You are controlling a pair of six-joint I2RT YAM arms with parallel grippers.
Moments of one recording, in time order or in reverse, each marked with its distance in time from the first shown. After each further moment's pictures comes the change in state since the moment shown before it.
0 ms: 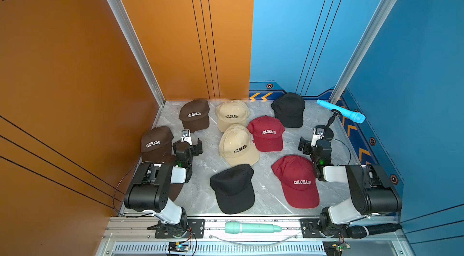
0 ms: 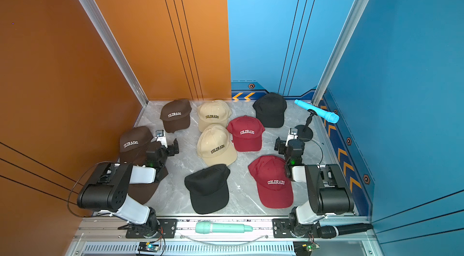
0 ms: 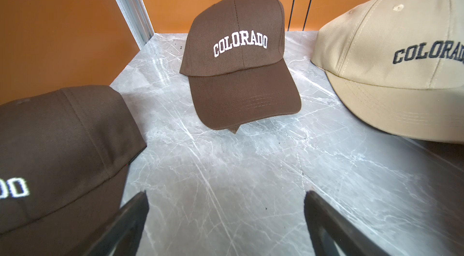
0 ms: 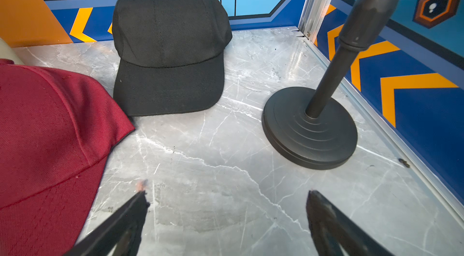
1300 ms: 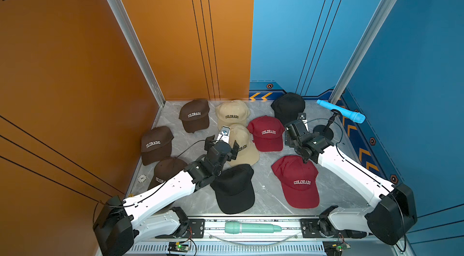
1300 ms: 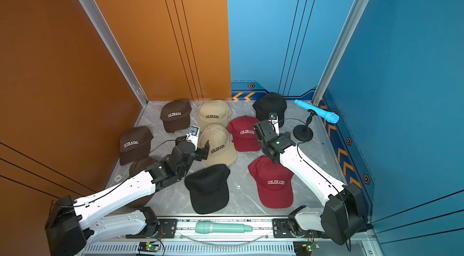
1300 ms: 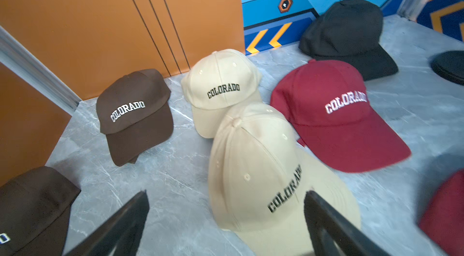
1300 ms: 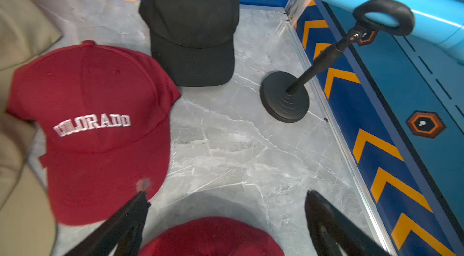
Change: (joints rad) left arm -0.853 -0.465 0.377 -0.972 -0.466 -0.164; right arm 0.518 -0.226 0.687 -1.440 0.482 0.347
